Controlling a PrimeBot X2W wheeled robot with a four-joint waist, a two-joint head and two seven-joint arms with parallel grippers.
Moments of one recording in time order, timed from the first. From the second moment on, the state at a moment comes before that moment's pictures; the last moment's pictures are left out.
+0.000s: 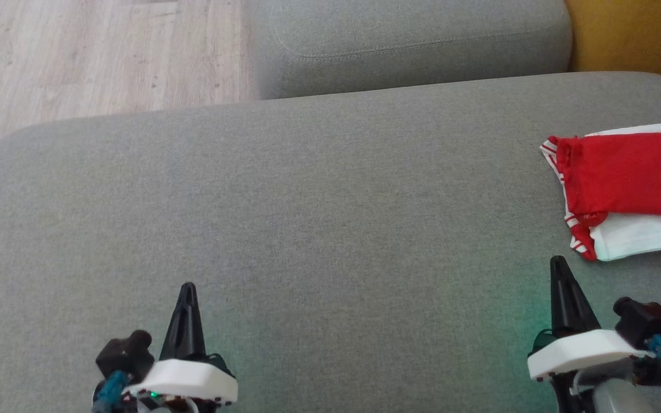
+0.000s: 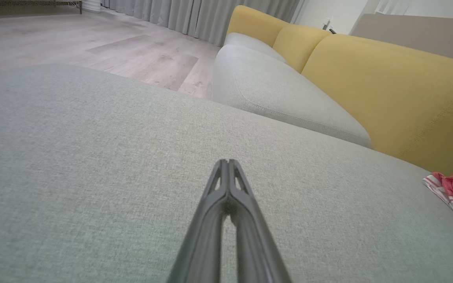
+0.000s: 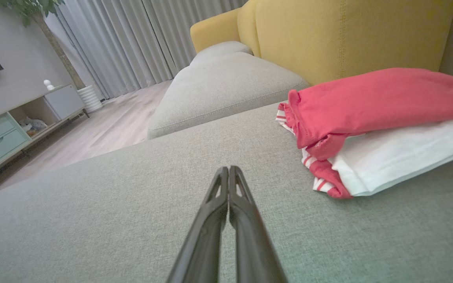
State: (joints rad) left arm -0.06 0.05 -0.23 0.41 -0.47 0.02 -0.23; right arm -0.04 -0.04 -0.01 0.40 0.26 0.13 -0.23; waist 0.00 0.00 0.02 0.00
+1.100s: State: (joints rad) left arm -0.06 0.05 -0.15 0.38 -0.78 -0.01 -0.14; right arm -0.04 -0.04 -0.04 0.37 0.63 0.13 -0.14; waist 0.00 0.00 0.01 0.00
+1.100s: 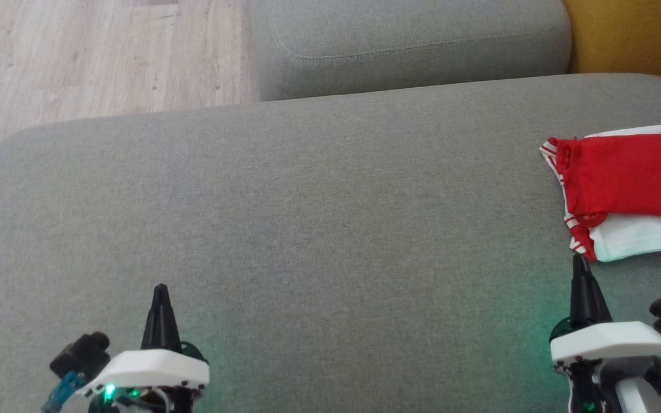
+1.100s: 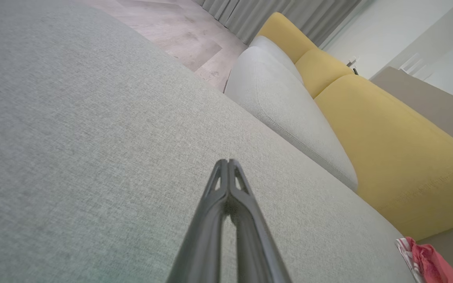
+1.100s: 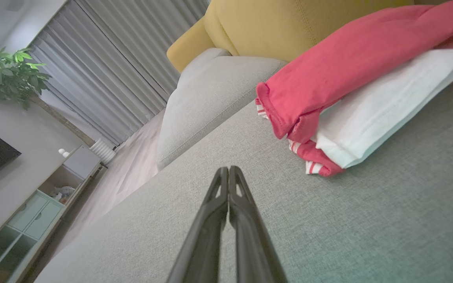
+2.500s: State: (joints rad) left arm -0.06 0.05 -0.04 0.33 -1.17 -0.07 -0.02; right arm -0.05 -0.04 -0.09 0.33 1.09 0.13 -0.02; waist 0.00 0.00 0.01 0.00
